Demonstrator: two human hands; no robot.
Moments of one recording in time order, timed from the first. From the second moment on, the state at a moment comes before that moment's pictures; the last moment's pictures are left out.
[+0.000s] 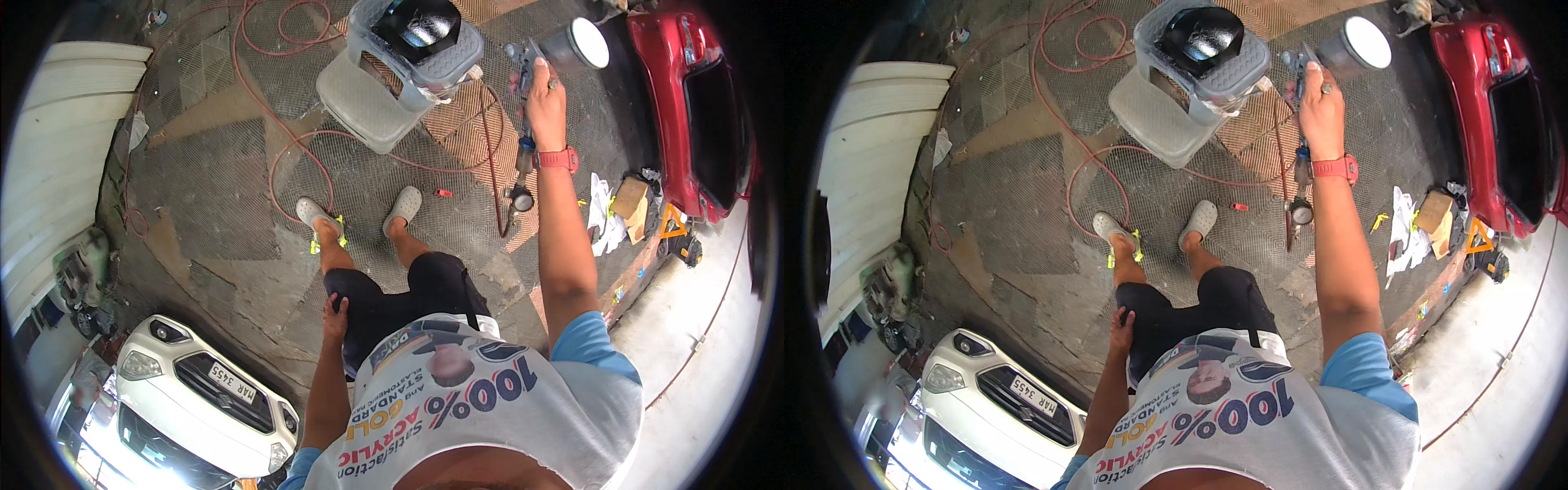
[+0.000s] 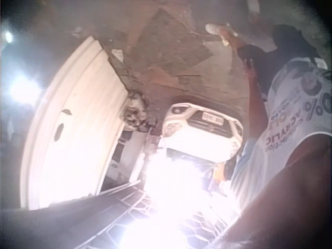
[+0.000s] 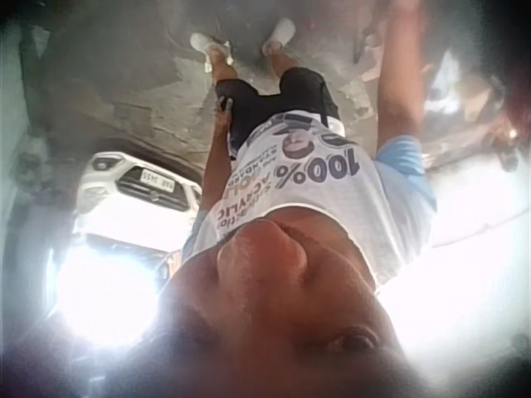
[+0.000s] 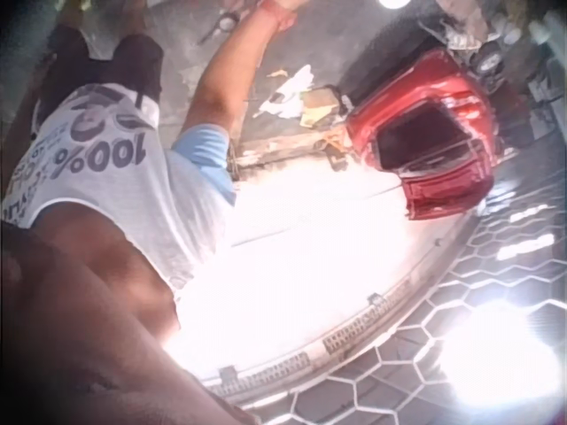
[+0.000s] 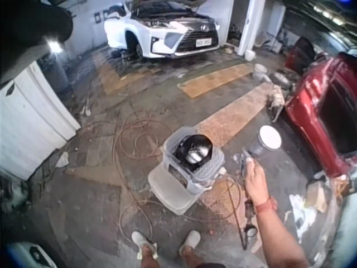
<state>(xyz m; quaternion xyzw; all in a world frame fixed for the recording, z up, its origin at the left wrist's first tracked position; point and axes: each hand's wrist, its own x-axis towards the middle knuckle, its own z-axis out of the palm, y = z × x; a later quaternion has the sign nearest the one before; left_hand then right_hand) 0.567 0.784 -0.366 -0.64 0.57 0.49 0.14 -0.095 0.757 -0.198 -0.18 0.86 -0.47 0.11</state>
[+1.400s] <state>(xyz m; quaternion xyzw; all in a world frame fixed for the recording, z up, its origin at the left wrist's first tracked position) 0.567 0.708 -0.320 -0.68 0.51 0.53 0.05 -0.148 0.581 -0.151 -0.26 0.78 -0.44 0.36</state>
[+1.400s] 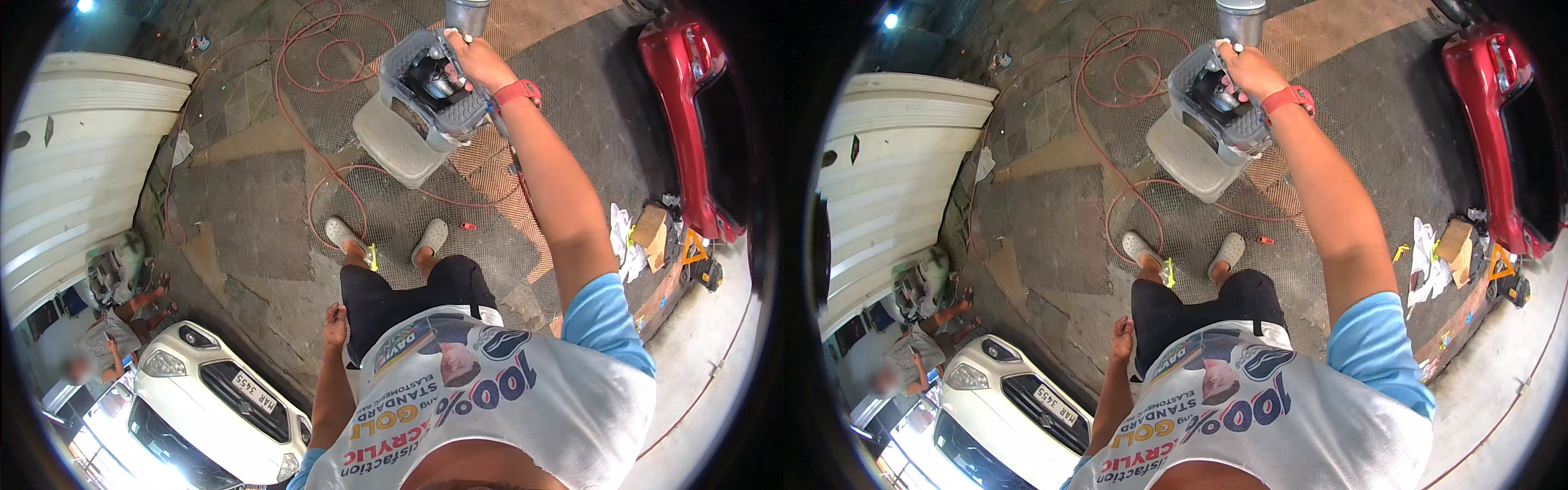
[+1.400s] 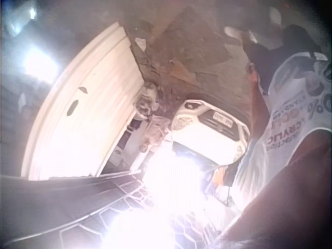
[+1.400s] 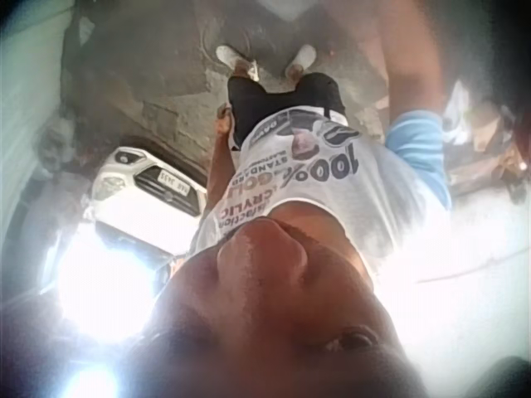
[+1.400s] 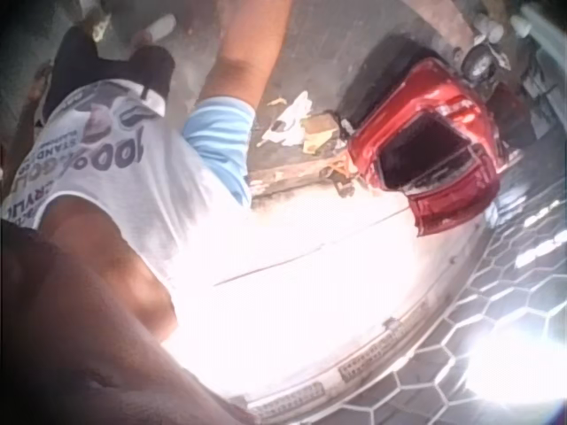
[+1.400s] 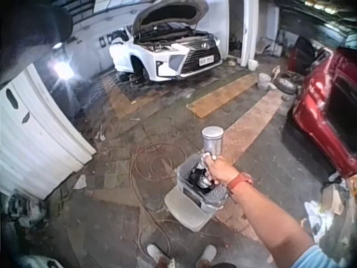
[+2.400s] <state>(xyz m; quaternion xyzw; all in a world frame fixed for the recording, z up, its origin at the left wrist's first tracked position) 0.609 0.239 -0.316 -0.53 0.65 0.49 0.25 0.184 0.396 -0.305 0.23 0.80 -0.54 -0.09</state>
